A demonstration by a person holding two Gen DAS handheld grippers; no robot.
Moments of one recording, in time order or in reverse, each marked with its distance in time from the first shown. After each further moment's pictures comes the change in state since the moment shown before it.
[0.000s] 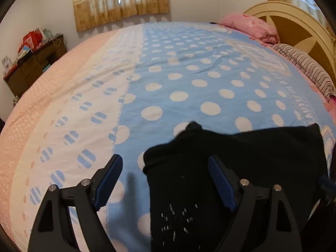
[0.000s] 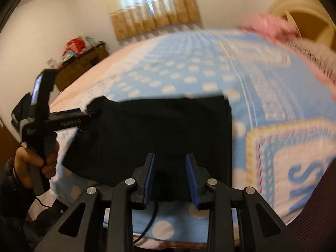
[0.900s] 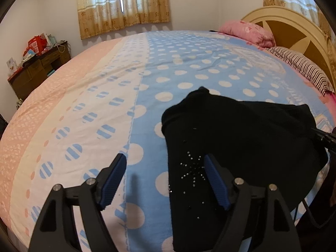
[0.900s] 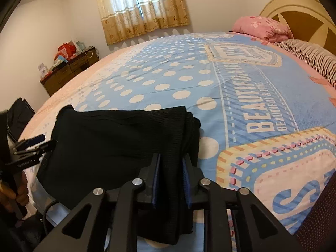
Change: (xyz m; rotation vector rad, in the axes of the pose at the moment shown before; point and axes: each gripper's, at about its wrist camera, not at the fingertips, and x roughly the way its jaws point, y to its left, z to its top) left arm -0.038 0.020 -0.050 0.009 -0.090 -0.002; right arm 0.008 -0.043 0.030 0.005 -0.071 -0.032
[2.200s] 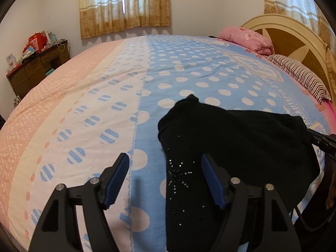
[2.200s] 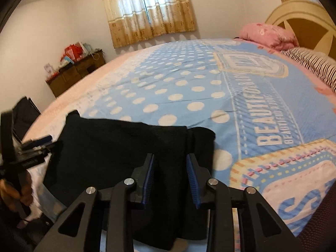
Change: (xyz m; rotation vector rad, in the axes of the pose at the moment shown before) left arm -0.001 0.006 0.003 -0.026 -0.024 -0.027; right arm 0.007 0.021 0.012 -0.032 -0.015 0.031
